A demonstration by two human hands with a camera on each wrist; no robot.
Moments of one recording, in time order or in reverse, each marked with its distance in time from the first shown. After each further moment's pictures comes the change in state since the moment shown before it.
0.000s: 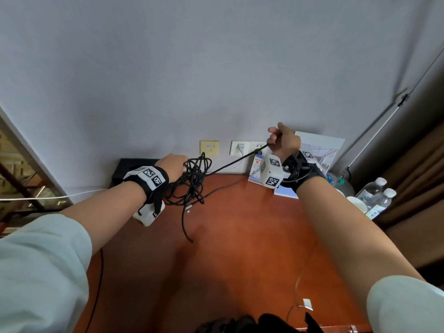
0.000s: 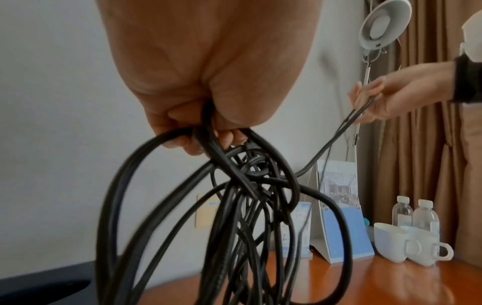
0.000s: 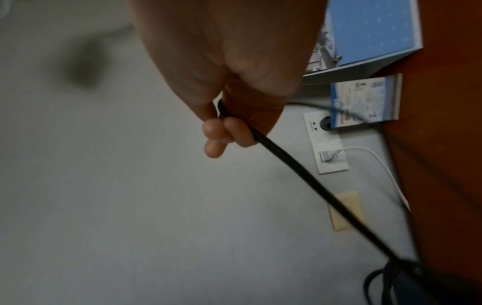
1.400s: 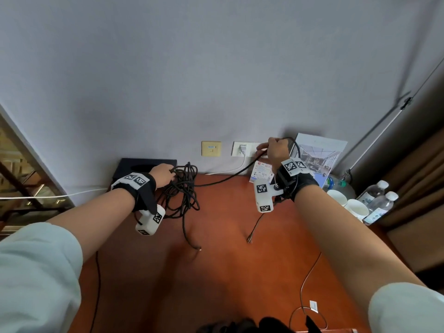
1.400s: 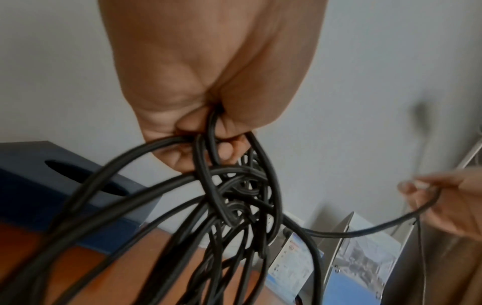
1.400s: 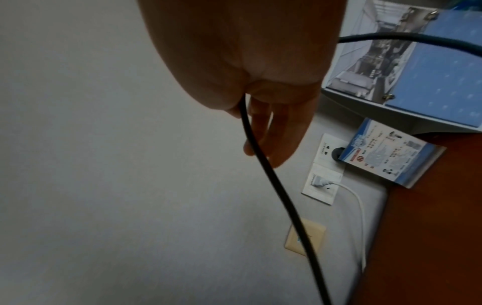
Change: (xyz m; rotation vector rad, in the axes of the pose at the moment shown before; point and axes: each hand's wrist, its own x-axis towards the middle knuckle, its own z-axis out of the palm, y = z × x) left_hand 0.002 -0.038 0.027 -0.514 -0.080 -0.217; right_hand -0.012 0.029 0.009 -0.594 -0.020 -0.058
